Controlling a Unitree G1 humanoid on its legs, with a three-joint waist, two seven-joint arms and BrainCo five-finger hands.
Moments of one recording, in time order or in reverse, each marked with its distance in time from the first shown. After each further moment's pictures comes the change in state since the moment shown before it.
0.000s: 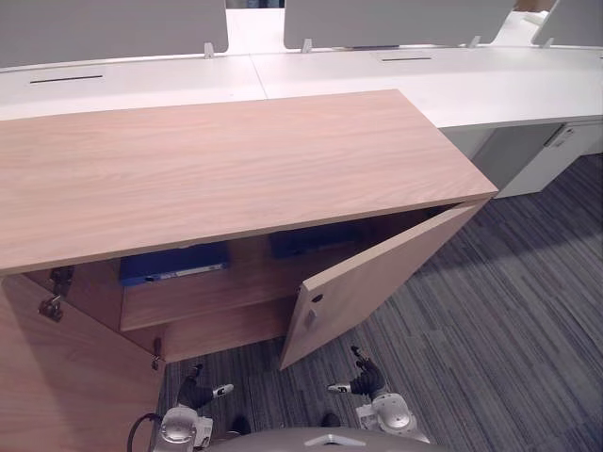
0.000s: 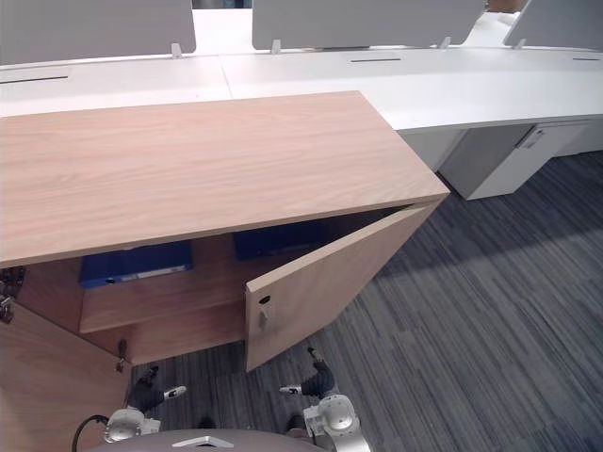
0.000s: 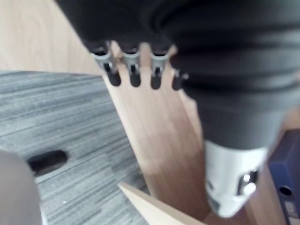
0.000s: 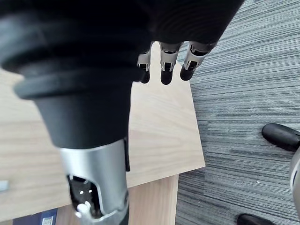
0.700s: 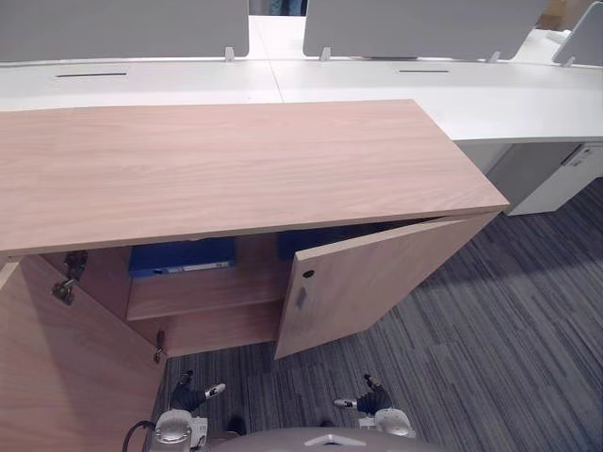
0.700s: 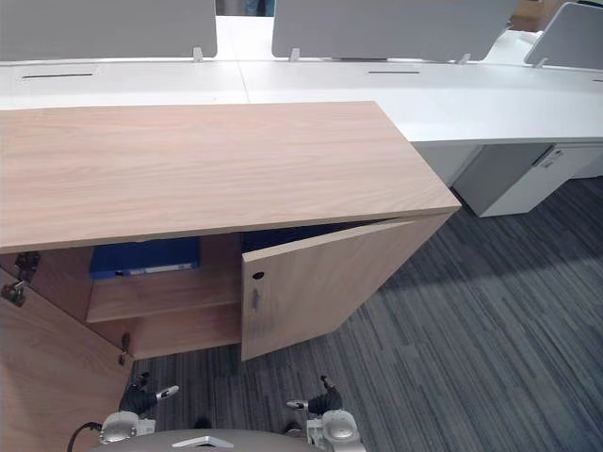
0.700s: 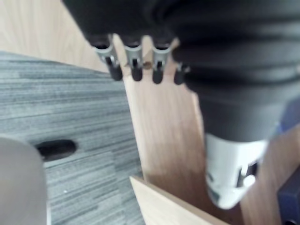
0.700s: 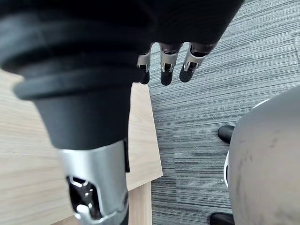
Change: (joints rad) left arm -0.016 -0.009 0.057 0.043 -0.056 0.009 0.011; right arm -0.052 0.057 -0.150 0.210 0.009 0.048 -0.039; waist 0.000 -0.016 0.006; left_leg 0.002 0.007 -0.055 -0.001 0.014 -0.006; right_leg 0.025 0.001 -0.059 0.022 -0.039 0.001
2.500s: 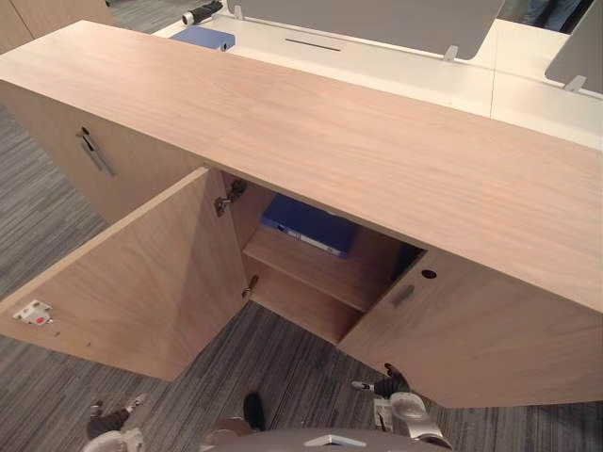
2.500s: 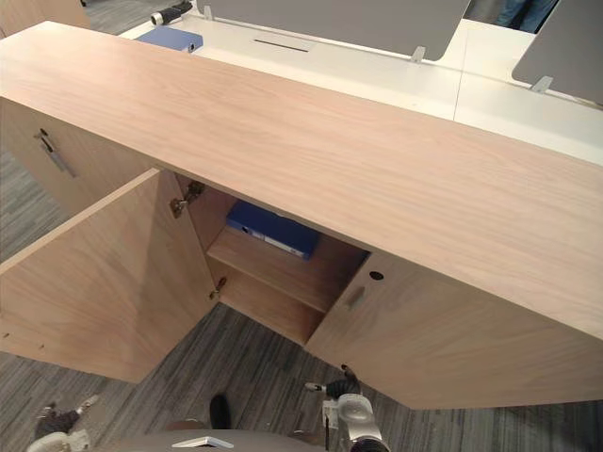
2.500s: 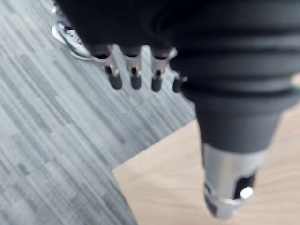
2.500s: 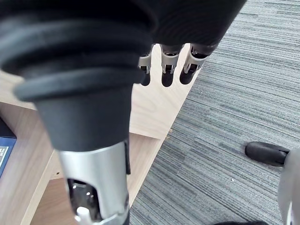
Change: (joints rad) left arm 0.042 0.137 0.400 -0.016 -0.087 0.024 0.067; right arm -0.104 -0.060 -0.105 0.041 0.031 0.026 -0.035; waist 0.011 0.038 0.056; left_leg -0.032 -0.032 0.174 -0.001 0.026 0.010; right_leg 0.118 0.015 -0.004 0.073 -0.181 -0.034
